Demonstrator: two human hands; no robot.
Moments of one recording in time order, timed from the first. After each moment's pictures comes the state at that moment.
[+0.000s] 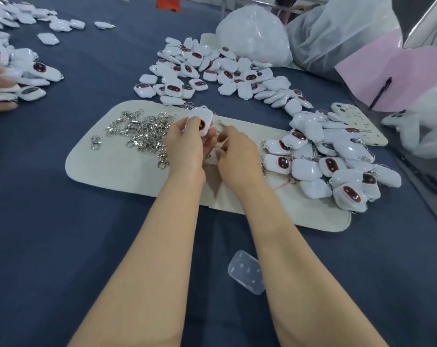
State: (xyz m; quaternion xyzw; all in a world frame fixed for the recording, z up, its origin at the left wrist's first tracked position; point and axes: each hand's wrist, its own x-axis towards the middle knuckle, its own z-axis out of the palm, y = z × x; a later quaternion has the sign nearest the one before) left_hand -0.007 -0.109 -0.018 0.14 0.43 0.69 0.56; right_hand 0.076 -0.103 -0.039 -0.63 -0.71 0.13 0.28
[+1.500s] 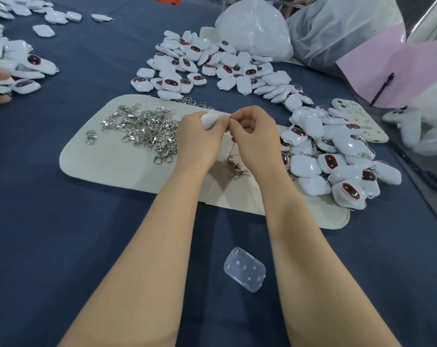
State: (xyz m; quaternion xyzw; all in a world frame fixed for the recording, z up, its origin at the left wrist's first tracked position) left_hand 0.001 -0.104 -0.022 0.50 0.58 0.55 0.34; right_hand 0.096 -0.102 -0.014 -0.57 -0.60 0.30 0.47
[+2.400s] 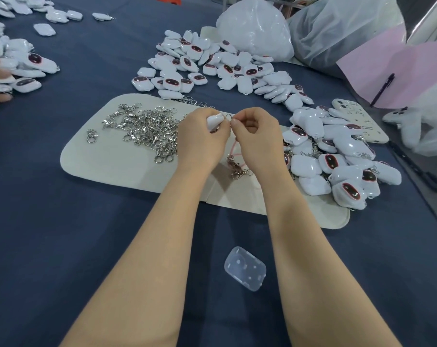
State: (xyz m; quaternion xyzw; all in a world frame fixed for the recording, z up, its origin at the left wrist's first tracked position) left_hand 0.001 -0.105 -0.025 0.56 0.60 0.53 0.20; right_hand 0.099 -0.100 -0.017 -0.56 -0.60 0.28 0.49
